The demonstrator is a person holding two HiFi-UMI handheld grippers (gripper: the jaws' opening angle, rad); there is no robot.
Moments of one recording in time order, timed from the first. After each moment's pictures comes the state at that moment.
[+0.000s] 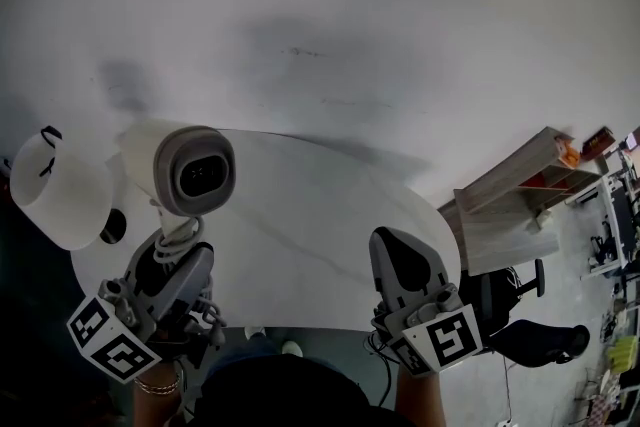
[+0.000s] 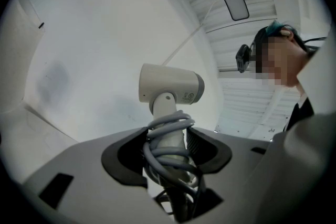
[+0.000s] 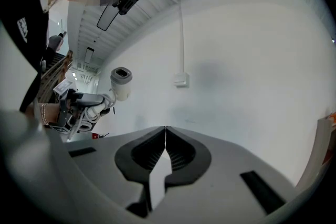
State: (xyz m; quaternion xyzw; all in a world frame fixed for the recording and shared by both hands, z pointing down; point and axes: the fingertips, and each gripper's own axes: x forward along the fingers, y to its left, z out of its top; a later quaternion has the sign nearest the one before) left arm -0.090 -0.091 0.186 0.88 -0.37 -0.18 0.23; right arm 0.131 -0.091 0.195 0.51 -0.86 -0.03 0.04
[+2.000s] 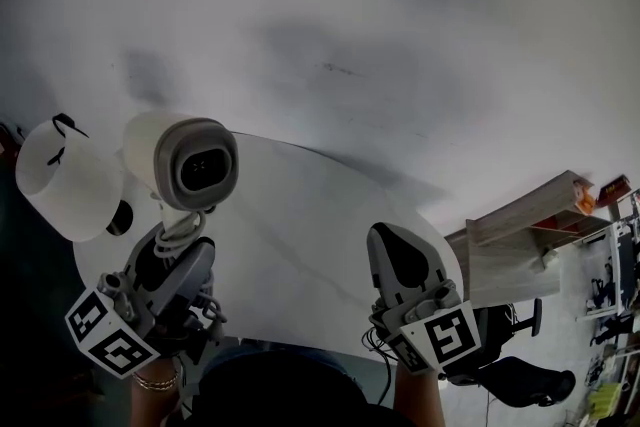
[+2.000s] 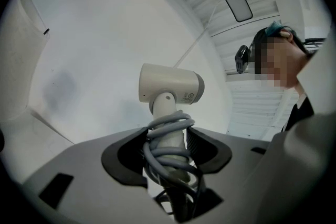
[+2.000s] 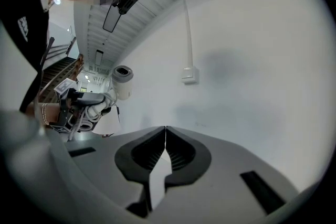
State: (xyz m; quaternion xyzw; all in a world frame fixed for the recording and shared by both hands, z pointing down) left arm -0.106 -0.125 0.184 0.86 -0.42 -0.20 0.22; right arm 0.102 -0.153 0.189 0.44 -0.90 -0.02 0.03
